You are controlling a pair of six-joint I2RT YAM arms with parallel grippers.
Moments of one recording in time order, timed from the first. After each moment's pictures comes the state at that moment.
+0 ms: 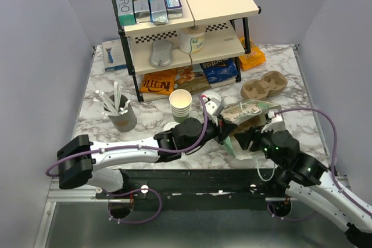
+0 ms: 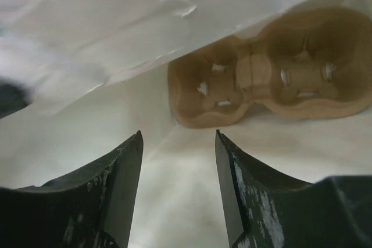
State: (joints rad) left arm -1.25 1.34 0.87 0.43 -0.24 -0.45; right arm 0.83 0.29 0.46 -0.49 0.28 0.51
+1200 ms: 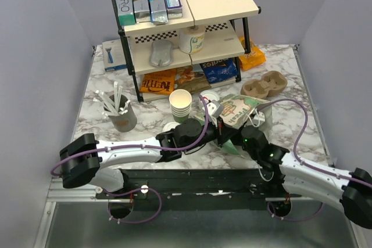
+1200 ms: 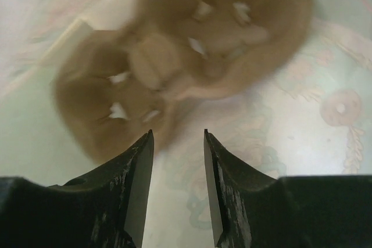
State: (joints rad) left arm -1.23 1.37 0.80 0.52 -0.10 -0.53; right arm 0.83 0.80 0.25 0.06 0.48 0.77
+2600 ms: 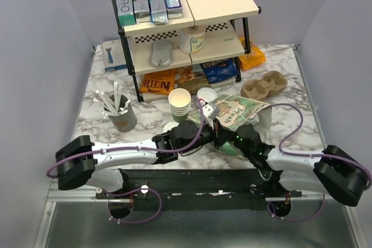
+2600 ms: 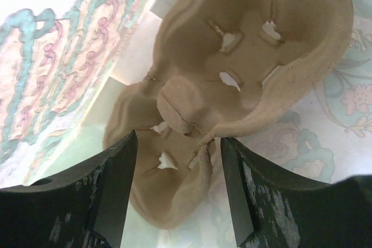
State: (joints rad) left arm -1.24 1.32 0.76 0.53 -0.08 -0.56; right arm 0.83 1.13 0.20 0.60 0.45 1.02
